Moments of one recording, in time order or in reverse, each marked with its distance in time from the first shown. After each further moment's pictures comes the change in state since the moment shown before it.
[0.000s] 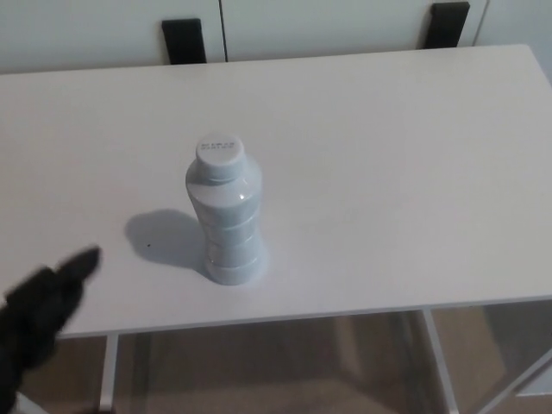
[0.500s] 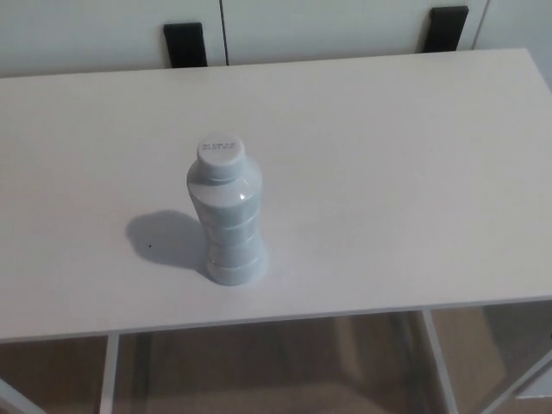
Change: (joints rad) left_arm 0.260 0.005 -0.131 0.210 0.035 -0.191 -0.145; right_arm -0.007 0.016 0.010 -0.001 -0.002 -0.001 -0.001
